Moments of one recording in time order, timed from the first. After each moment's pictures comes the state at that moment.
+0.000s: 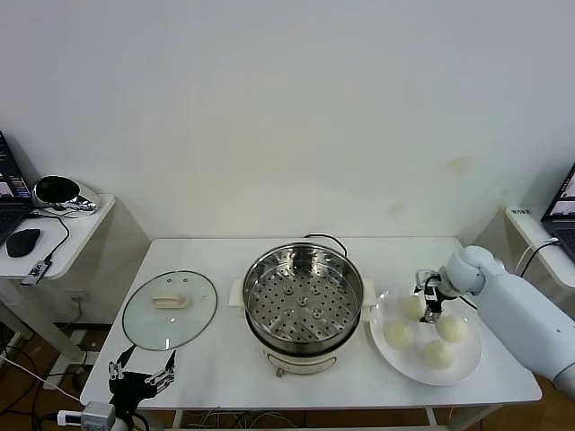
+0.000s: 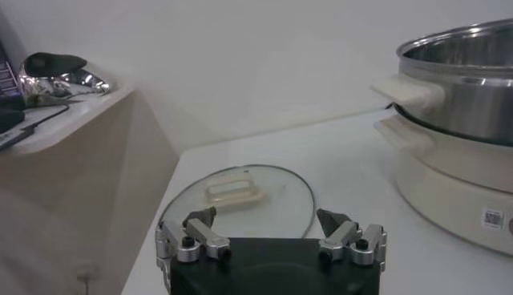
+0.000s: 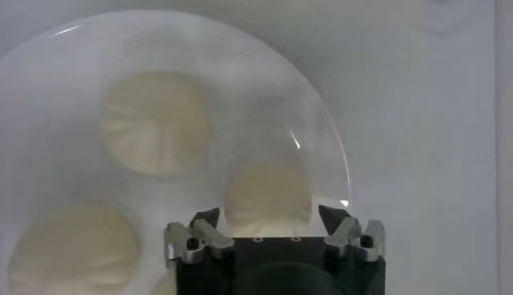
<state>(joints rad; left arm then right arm) 1.70 -1.41 -0.81 -2.12 -0.02 0.29 0.21 -0.32 0.78 -0.32 1.15 -0.43 -0.21 -1.09</state>
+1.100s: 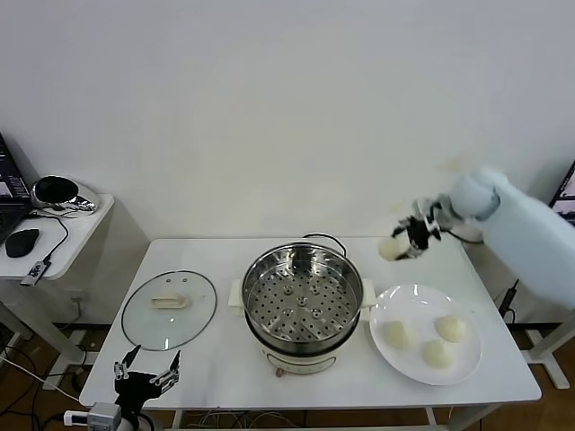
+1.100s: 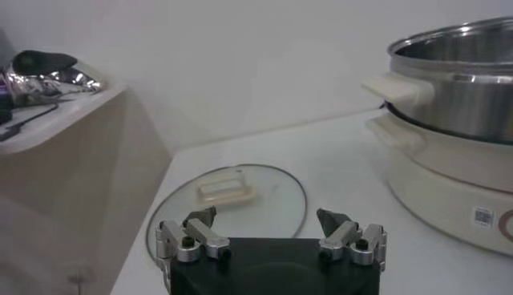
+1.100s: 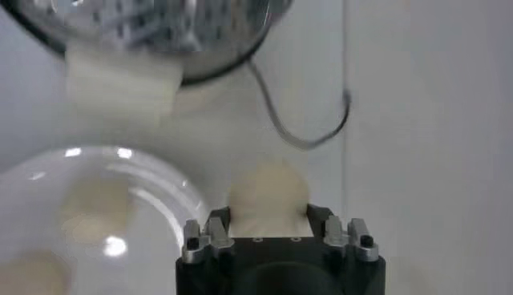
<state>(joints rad) 1.70 -1.42 -0.79 -2.12 -0.02 0.28 0.21 0.31 0.89 -0.69 1.08 0.01 0.04 -1.27</state>
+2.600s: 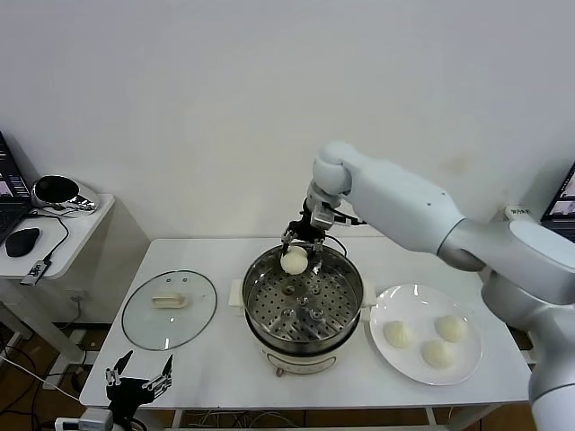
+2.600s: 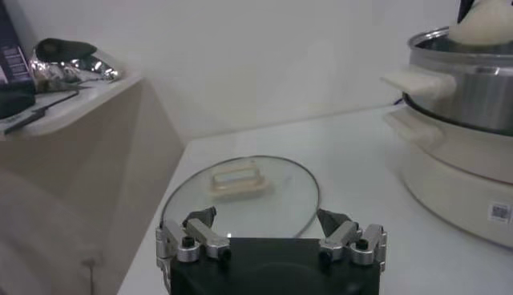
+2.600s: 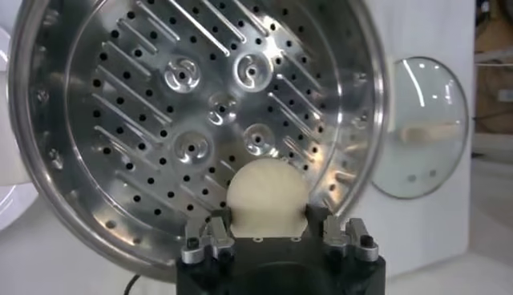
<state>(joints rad) 1.72 -1.43 -0.82 -2.10 -0.04 0.28 0.20 0.33 1.30 -0.90 0.95 -0.30 0.81 -1.21</state>
